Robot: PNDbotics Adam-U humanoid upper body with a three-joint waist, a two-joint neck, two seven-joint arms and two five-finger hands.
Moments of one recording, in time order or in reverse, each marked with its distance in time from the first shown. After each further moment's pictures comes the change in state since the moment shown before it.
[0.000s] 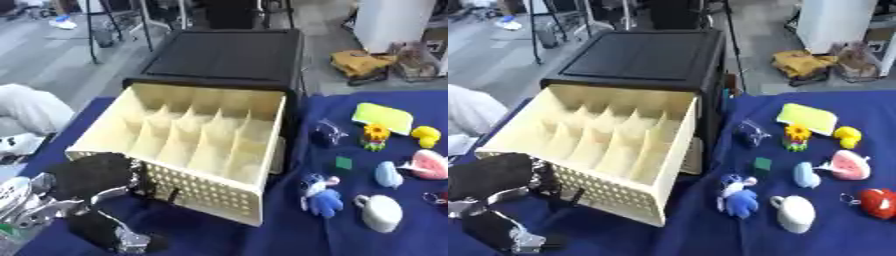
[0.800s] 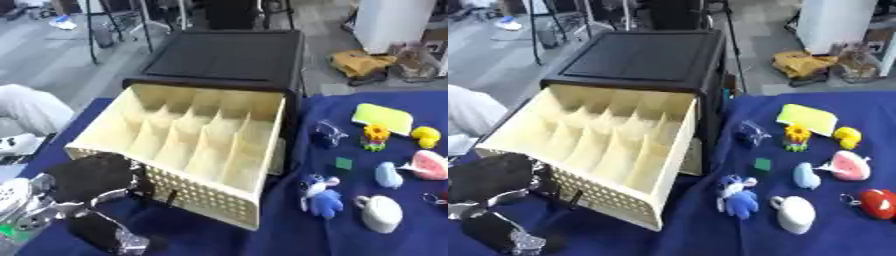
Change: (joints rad) left arm -0.002 0.000 0.003 0.000 -0.067 -0.011 -0.018; right arm -0.004 0.000 0.000 0.000 -0.004 -0.002 -0.004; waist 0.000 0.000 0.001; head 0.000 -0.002
